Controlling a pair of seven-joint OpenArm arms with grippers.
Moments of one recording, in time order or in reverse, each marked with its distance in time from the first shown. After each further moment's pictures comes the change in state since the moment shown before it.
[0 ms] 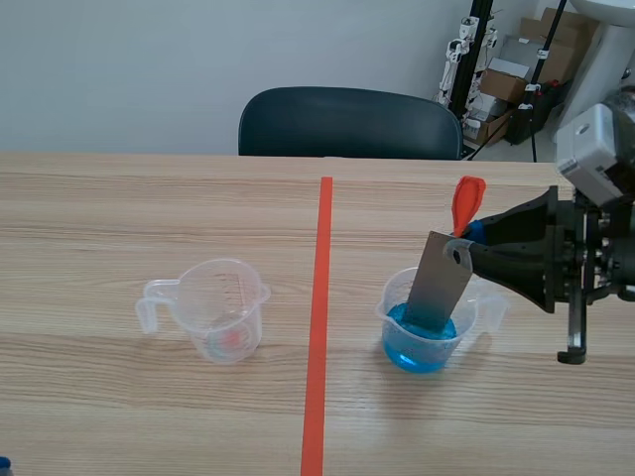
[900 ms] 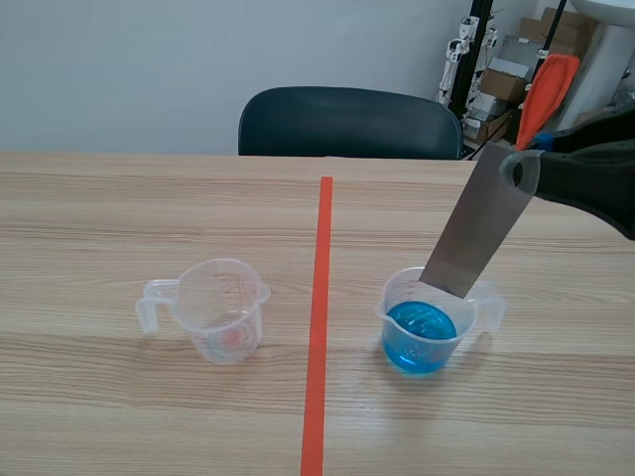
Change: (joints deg) left arm 2.8 -40.7 0.0 20.6 -30.9 1.6 25.3; right arm 0.0 11.4 6.3 5.3 17.9 12.0 0.0
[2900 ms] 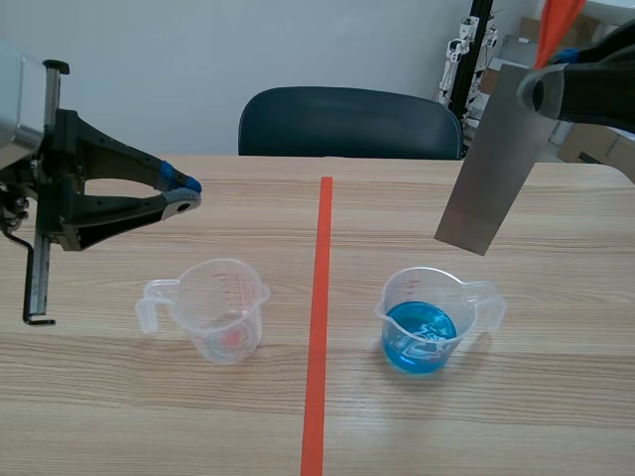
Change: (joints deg) left arm -49.6 19.5 30.7 13.4 8.7 -8.0 33.5; right arm 1.0 4.4 9.3 6.6 11.6 1.7 -14.4
